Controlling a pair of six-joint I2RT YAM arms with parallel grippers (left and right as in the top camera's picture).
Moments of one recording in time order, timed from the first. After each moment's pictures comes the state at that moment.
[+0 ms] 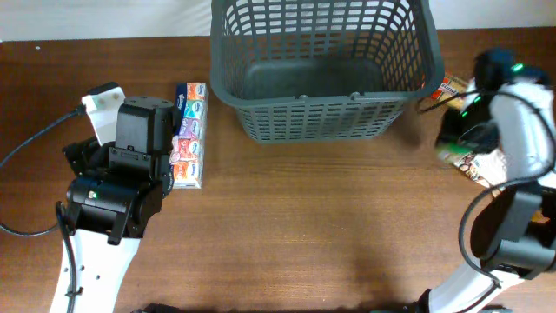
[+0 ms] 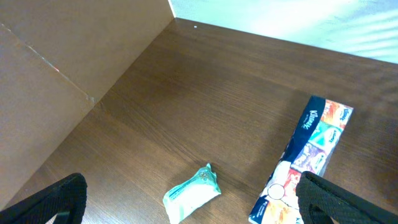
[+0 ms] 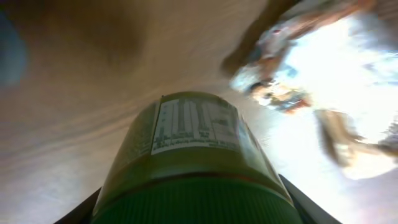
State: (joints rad) left arm -0.24 1.20 1.38 -1.03 -0.79 -0.41; right arm -0.27 1.92 1.77 -1.36 0.06 0.13
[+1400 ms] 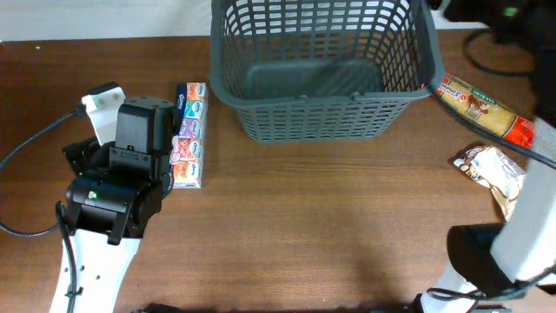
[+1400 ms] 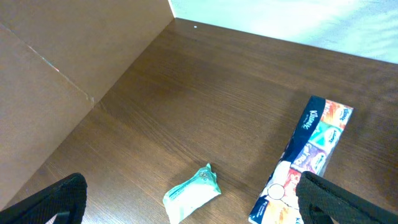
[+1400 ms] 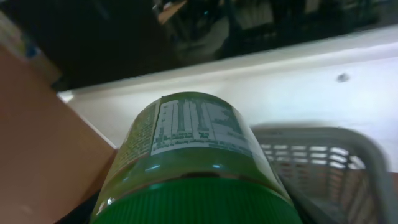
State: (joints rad) left arm -0.24 1.20 1.38 -1.03 -0.79 -0.41; right arm 0.09 1.90 2.84 -1.22 -0.41 0.31
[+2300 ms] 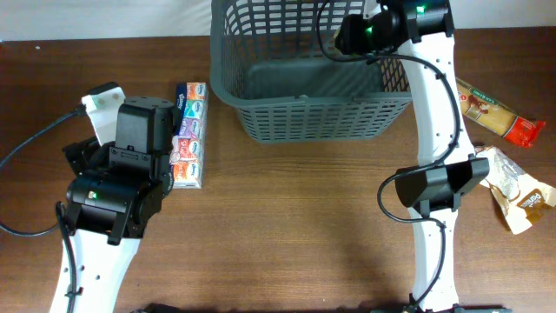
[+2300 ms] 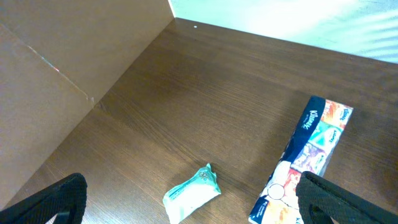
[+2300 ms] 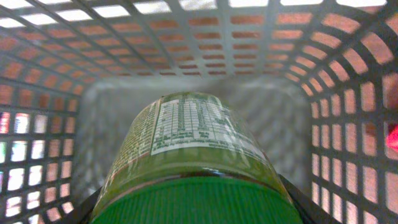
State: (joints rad) left arm -0.24 1.20 1.38 -1.03 -0.79 -0.41; right arm 0.18 2.42 2.82 -1.40 -0.11 0.20
